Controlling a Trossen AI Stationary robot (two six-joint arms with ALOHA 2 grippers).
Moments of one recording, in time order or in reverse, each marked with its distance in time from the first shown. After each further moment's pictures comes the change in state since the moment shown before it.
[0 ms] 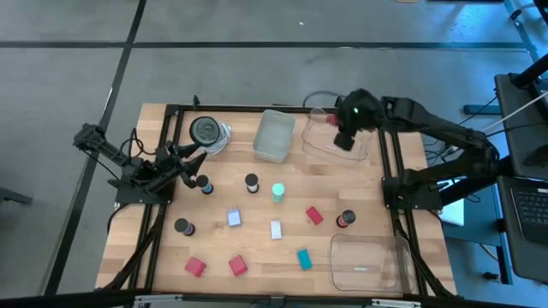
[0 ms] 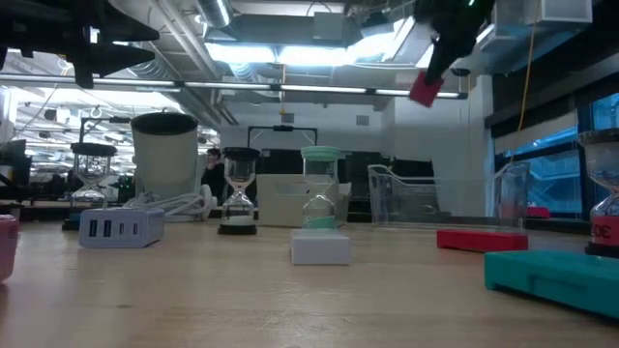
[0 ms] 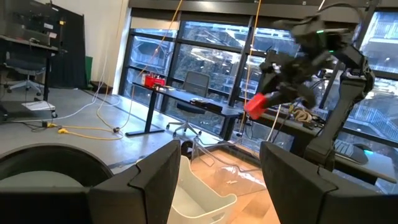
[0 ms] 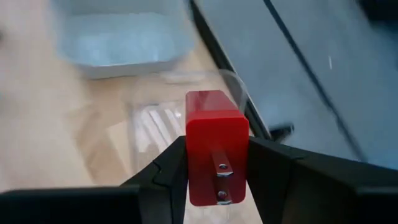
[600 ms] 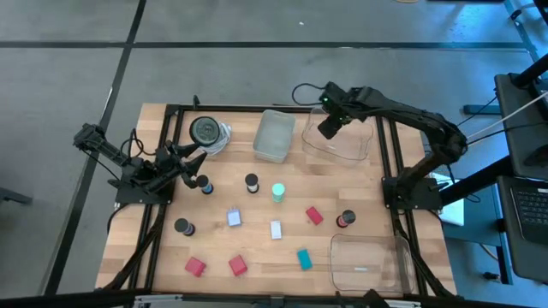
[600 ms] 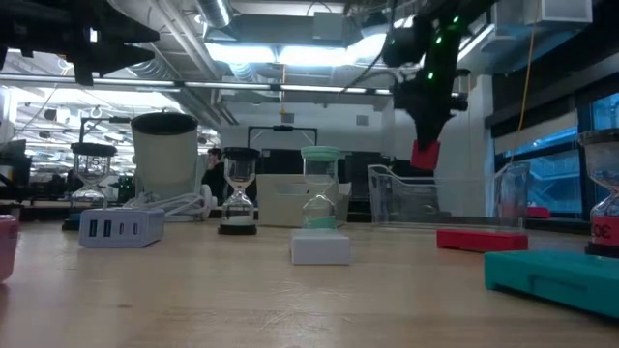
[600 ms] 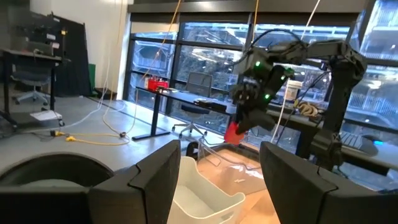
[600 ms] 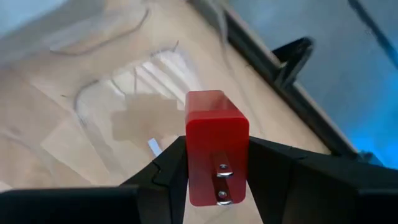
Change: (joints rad) left arm 0.000 0.000 0.000 0.002 -0.003 0.070; right arm -0.179 0.331 -0.005 0.004 -0.007 0.226
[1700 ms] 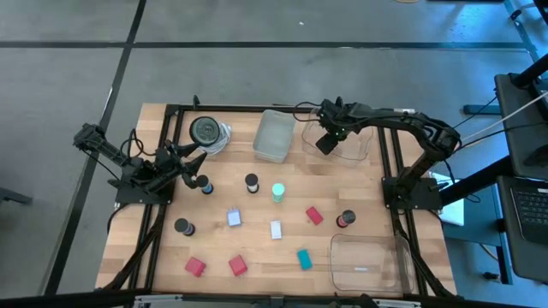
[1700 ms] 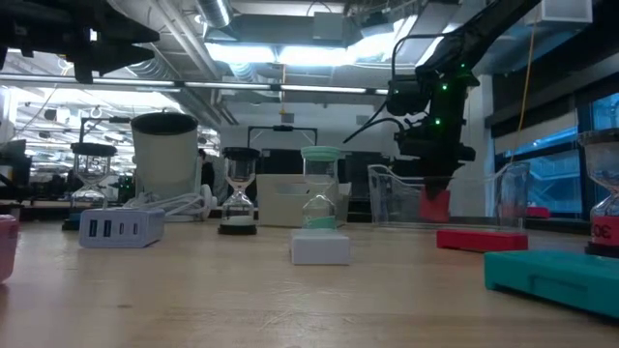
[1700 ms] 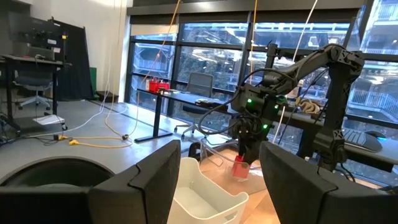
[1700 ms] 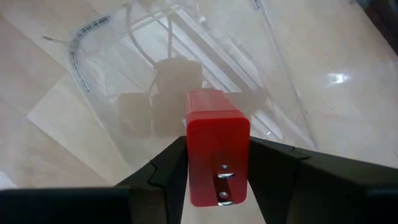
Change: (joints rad) left arm 0.000 0.000 0.000 0.002 0.001 0.025; right arm -0.029 0.050 -0.275 0.253 -0.178 -0.005
